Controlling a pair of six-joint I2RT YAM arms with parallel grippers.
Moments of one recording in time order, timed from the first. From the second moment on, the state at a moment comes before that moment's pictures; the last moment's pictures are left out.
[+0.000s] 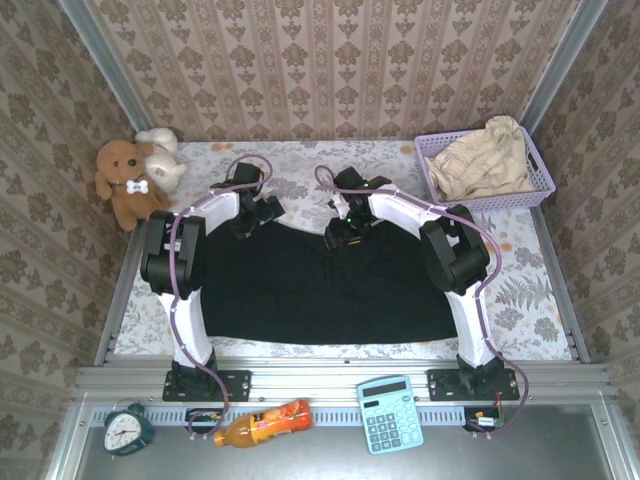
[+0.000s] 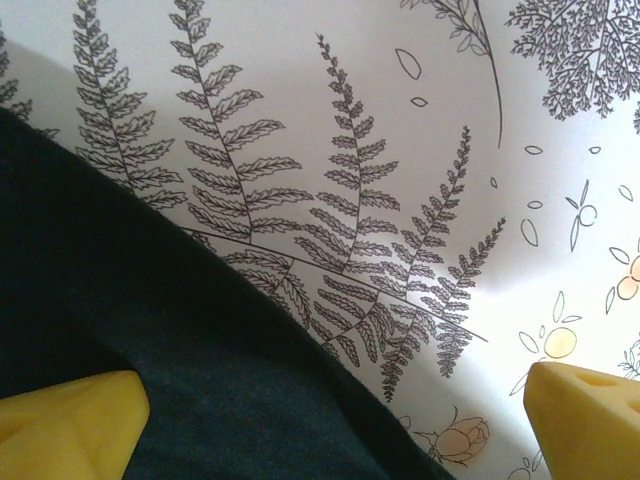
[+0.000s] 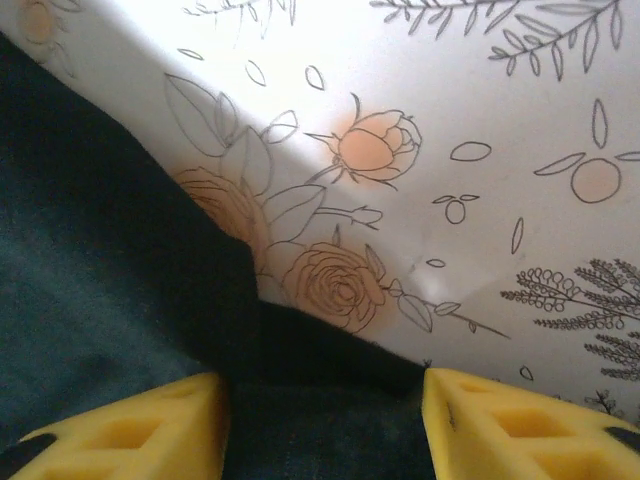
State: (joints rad) left arm -0.27 1.99 1.36 -0.55 0.07 -0.73; right arm 0.51 2.18 1.69 -0.84 -0.25 0.21
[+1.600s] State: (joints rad) left arm -0.18 1.97 1.38 -0.62 0.13 -0.60; right arm 0.33 1.02 0.62 -0.72 -0.08 0.87
